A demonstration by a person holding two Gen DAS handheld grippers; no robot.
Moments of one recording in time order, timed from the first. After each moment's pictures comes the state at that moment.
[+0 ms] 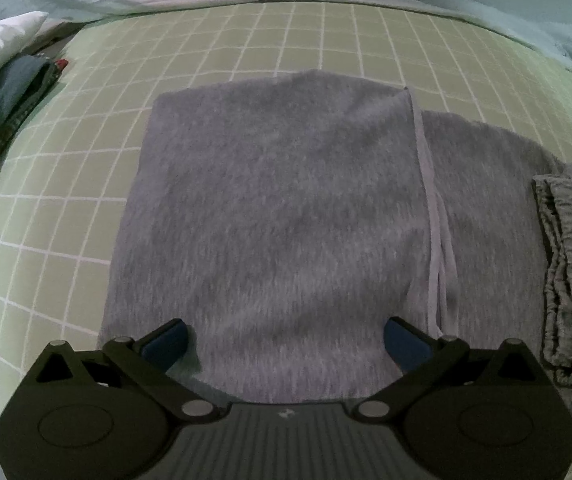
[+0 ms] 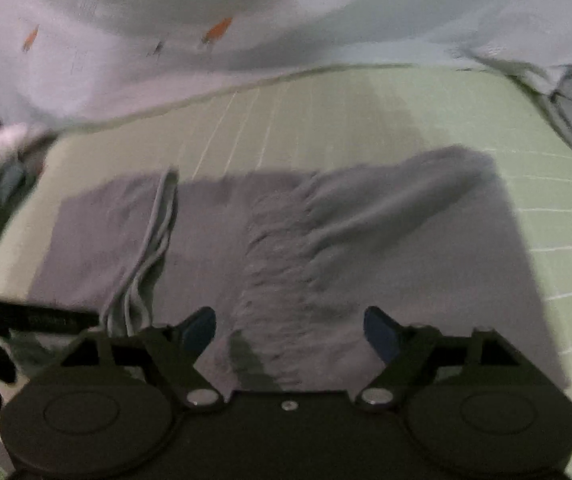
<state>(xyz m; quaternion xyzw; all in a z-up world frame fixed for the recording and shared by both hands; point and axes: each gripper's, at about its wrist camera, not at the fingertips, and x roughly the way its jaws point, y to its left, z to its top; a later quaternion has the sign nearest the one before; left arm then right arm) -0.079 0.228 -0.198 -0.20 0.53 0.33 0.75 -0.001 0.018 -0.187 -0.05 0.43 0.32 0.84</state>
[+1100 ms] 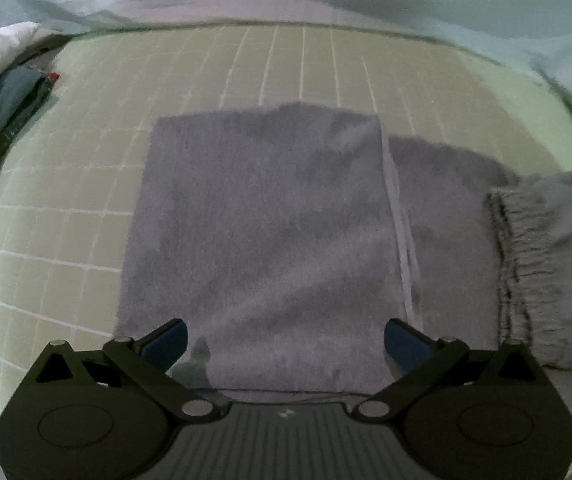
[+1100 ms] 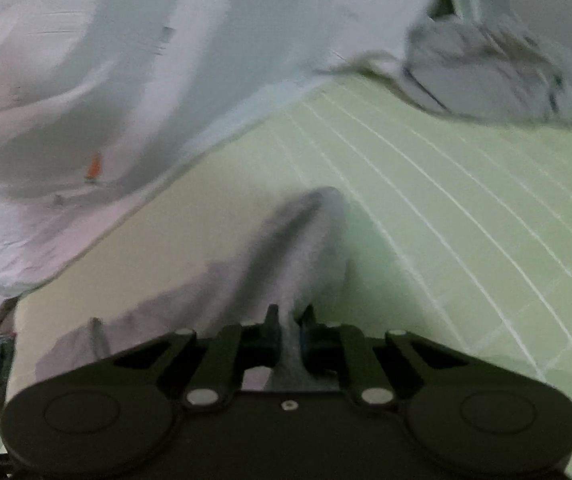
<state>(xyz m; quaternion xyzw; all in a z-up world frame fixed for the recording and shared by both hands) -0.104 0.226 -0.161 -0.22 0.50 0.29 0.78 0.037 -0.050 -0.168 0.11 0.41 0.22 0.88</state>
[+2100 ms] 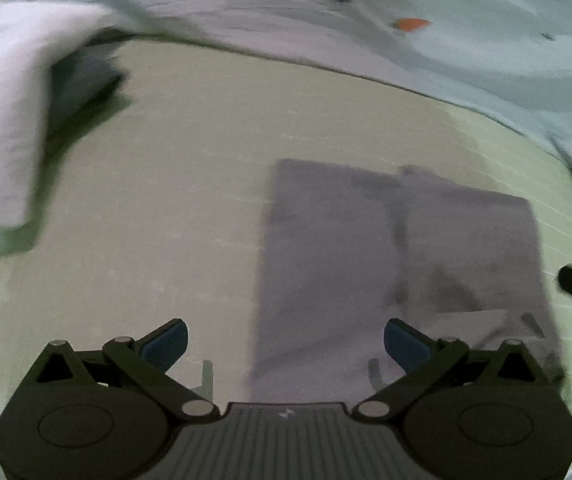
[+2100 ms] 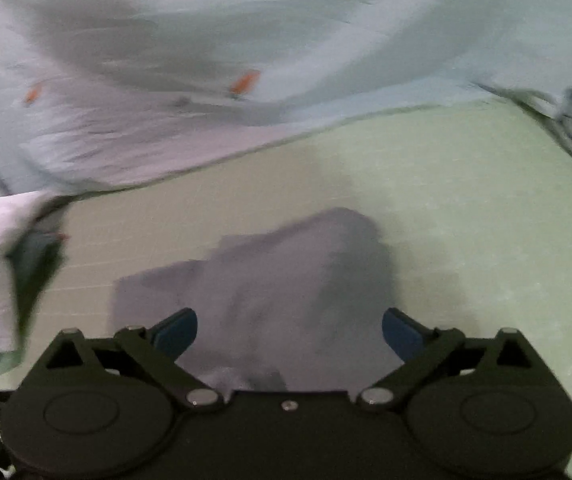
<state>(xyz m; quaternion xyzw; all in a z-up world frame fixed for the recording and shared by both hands) -0.159 0.304 -0.151 -0.26 0.45 0.27 0.81 -0.038 0.097 -0.143 0.00 0.43 0.27 0.86</state>
